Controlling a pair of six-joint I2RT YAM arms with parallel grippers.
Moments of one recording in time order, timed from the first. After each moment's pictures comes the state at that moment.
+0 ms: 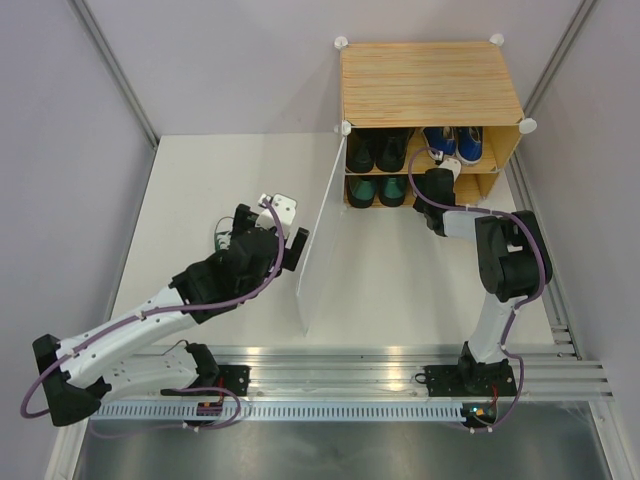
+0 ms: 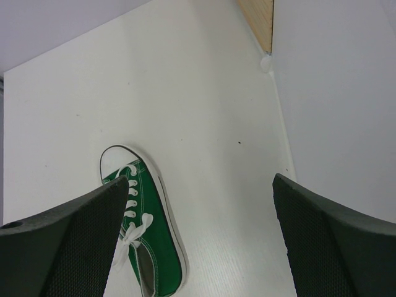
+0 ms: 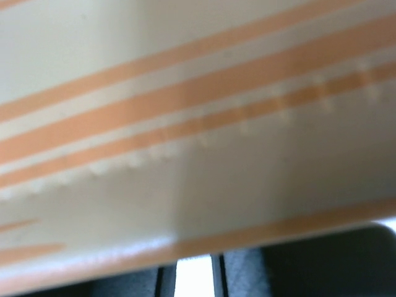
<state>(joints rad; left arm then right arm) -0.98 0.97 0.96 -0.42 -0.71 -0.06 0.15 1.91 1.03 0.30 0.25 0.36</state>
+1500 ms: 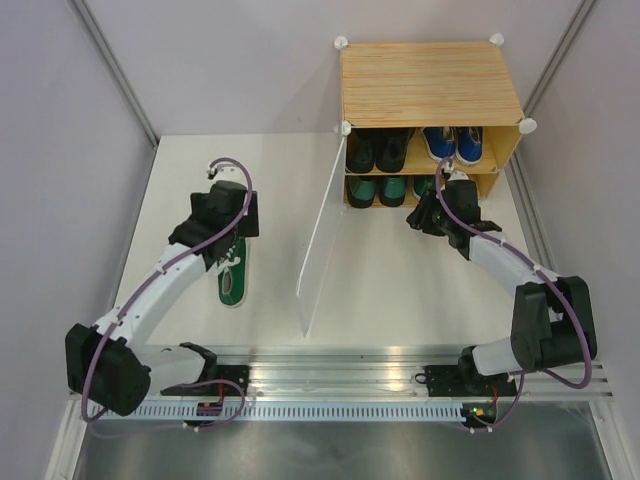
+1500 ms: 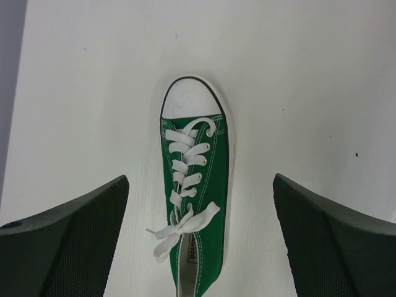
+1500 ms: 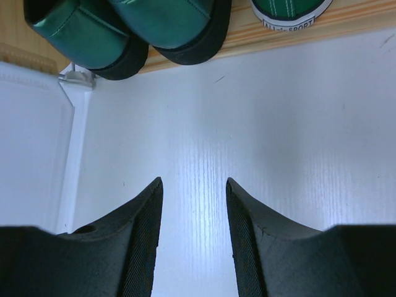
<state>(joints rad) -0.44 1.17 1.00 -0.53 -0.53 -0.22 0.15 1.43 0.84 -0.07 -0.11 0.41</state>
